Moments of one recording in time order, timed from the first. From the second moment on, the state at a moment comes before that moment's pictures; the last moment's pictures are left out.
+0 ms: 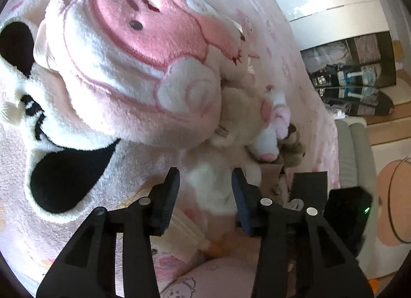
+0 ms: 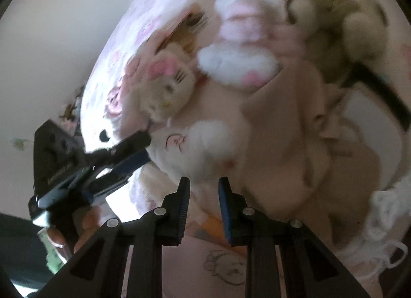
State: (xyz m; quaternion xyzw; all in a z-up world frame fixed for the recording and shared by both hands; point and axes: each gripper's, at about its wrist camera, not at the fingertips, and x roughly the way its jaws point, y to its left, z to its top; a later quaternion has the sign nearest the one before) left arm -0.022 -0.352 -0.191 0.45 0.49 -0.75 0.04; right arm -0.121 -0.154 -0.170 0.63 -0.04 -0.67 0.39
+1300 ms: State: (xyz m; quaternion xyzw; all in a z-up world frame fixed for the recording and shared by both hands) left arm -0.067 -0.175 -0.068 0.46 0.36 -0.80 -0.12; right arm -0.128 0.013 -0.061 0.53 -0.10 -0.76 0.36
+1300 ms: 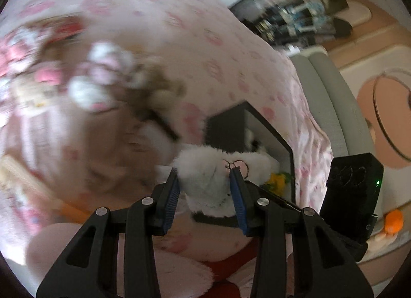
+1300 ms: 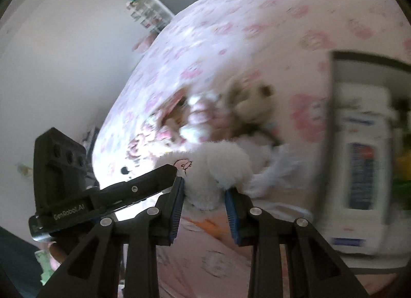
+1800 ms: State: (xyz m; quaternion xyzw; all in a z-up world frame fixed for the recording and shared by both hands) left arm -0.186 0.019 -0.074 0.52 0.32 -0.76 -0.21; right arm -0.195 0.204 -0.056 0.49 -0.10 -0.83 0.26
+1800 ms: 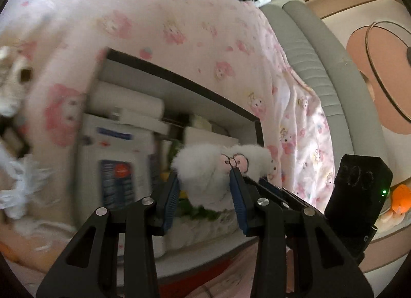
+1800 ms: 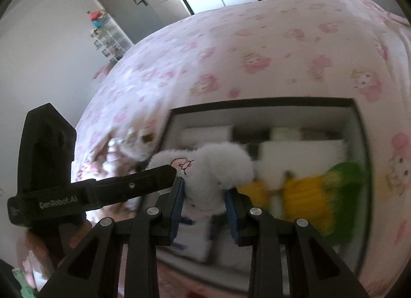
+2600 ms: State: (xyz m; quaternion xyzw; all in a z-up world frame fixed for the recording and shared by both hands) left arm -0.245 0.105 -0.107 0.57 0.25 -0.76 -0.19; right arm -0.226 0.282 -0.077 0.45 -0.06 -0.88 0.12
